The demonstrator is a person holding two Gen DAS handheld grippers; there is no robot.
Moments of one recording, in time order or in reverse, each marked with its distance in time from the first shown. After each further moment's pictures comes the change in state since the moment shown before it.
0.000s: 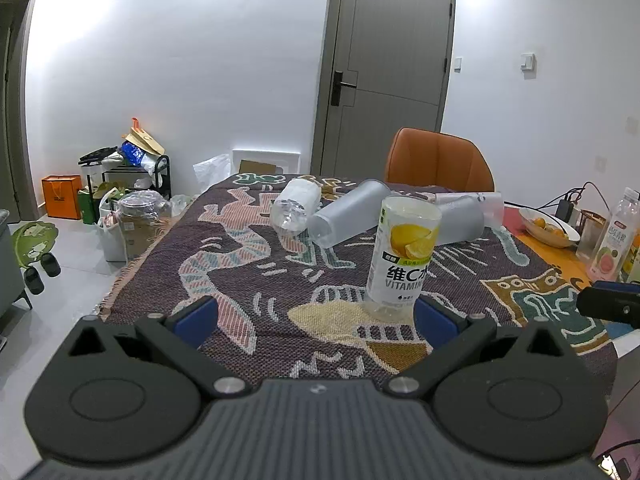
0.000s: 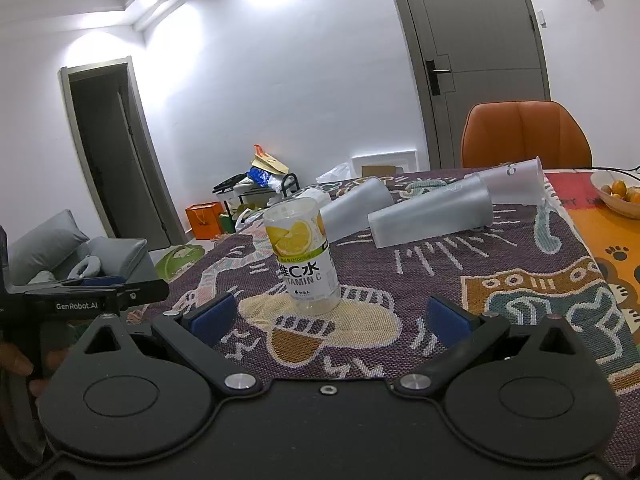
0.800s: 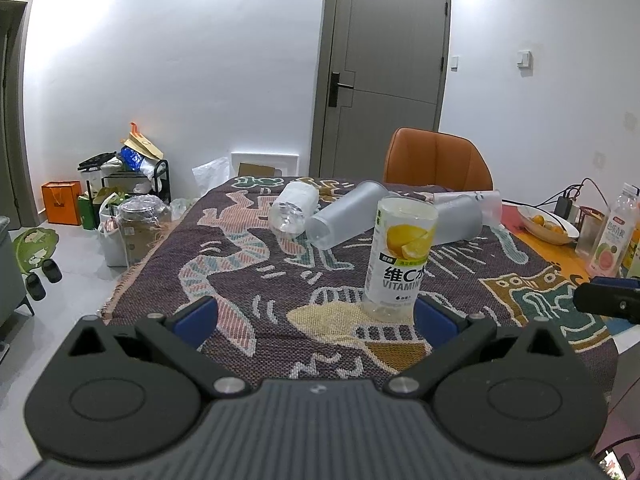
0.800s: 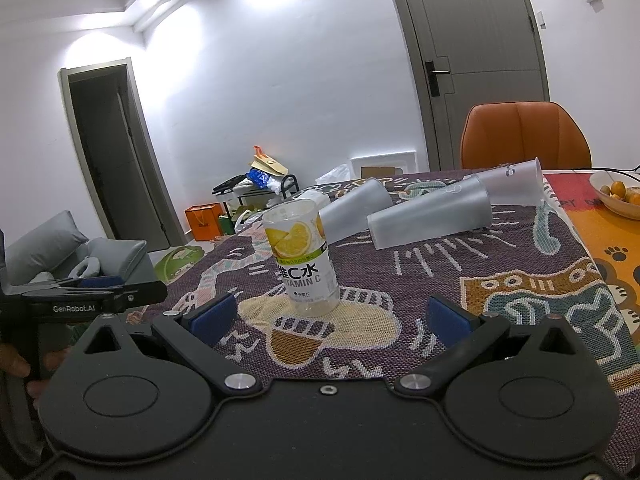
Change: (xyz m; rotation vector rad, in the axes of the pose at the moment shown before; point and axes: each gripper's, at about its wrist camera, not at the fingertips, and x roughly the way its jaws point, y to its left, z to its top) left arm -0.003 -0.002 0.000 0.016 -0.004 0.002; right arm 0.000 0.000 0.002 0.000 -0.002 -0.002
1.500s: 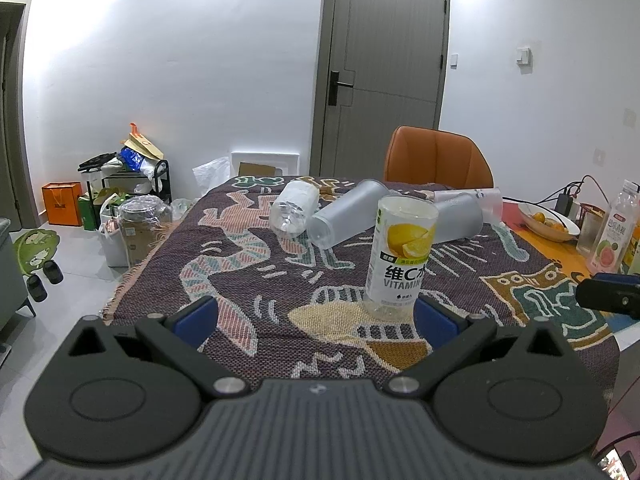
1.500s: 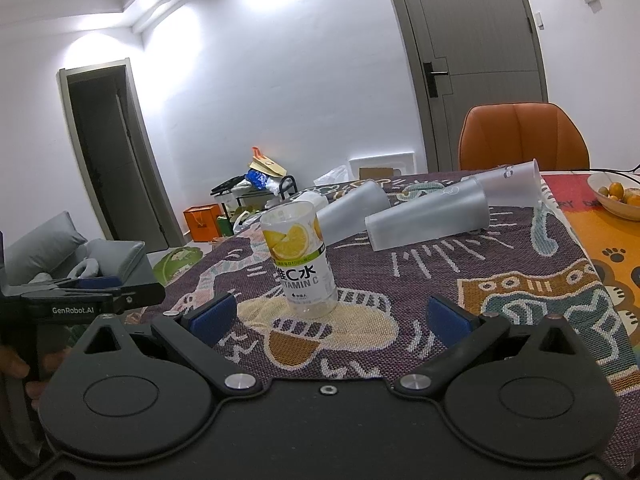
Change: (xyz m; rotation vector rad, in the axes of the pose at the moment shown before) left arm -0.002 -0.001 0.001 0.005 0.002 0.000; right arm 0.000 -0.001 0.001 0.000 -0.004 -0.006
